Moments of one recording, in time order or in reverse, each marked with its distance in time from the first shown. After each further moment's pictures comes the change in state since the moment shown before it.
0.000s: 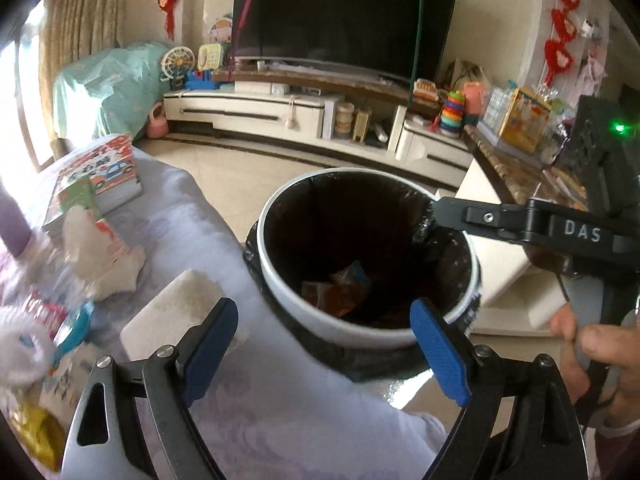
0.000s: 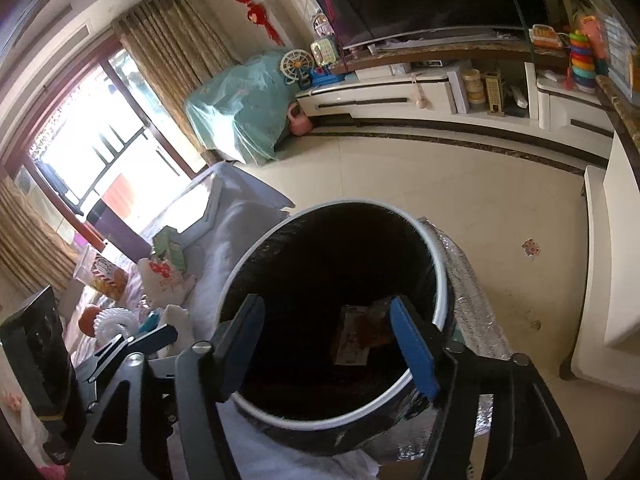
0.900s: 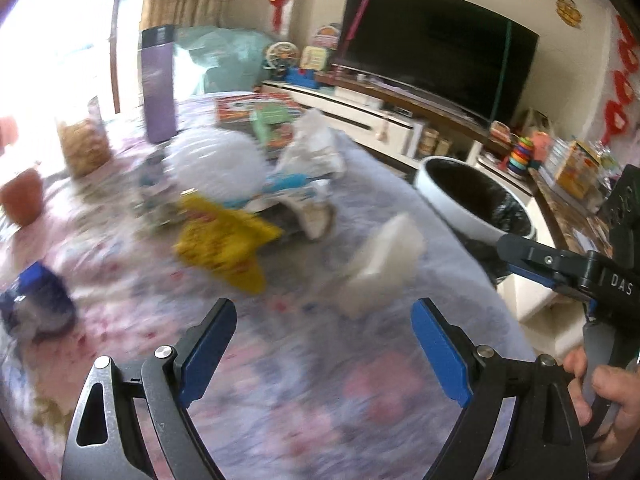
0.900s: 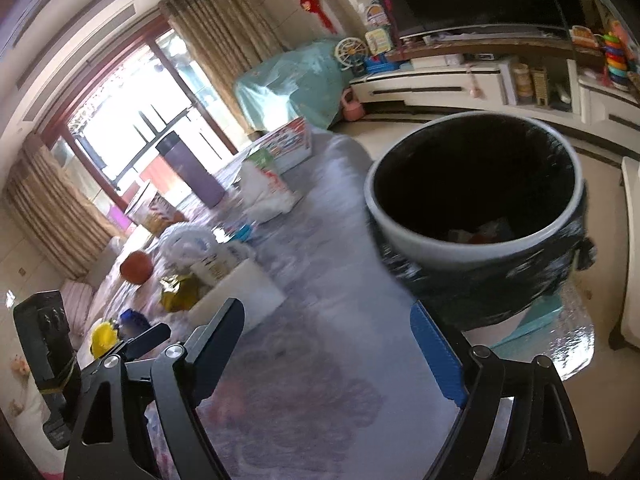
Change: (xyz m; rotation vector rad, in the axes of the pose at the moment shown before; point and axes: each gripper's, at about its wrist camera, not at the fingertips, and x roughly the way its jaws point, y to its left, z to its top) left arm -0.141 0.071 -0.149 -0.247 -0.058 0.188; right arm 0.002 0.112 -0.109 -0.081 0.025 0.133
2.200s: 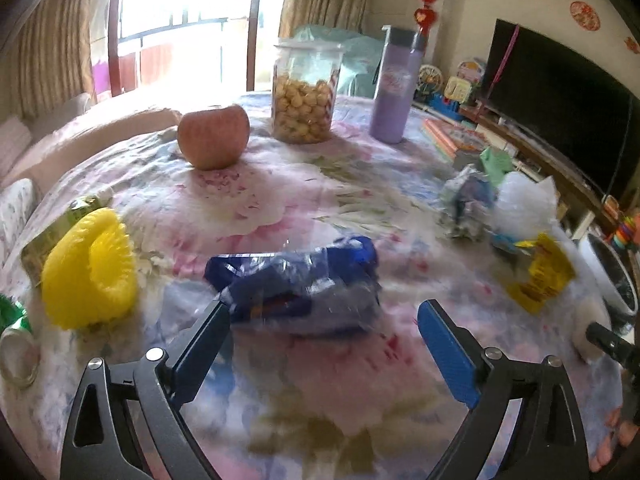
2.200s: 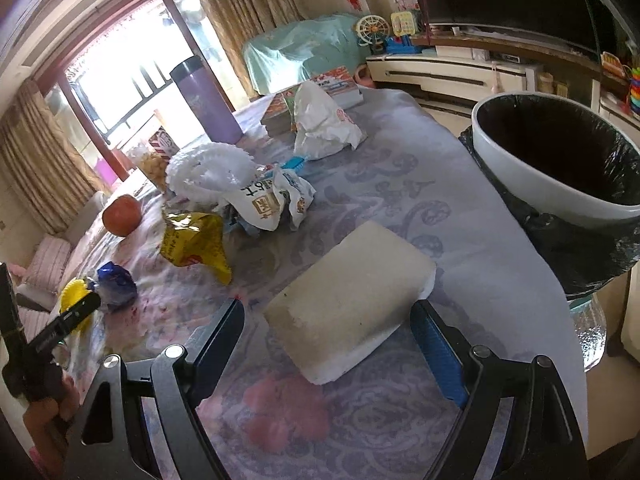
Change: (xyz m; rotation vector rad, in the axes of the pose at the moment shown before) left arm -0.067 0.154 -0.016 -0.272 -0.035 0.335; right arm 0.069 0.070 -0.034 -0.099 0.082 -0.106
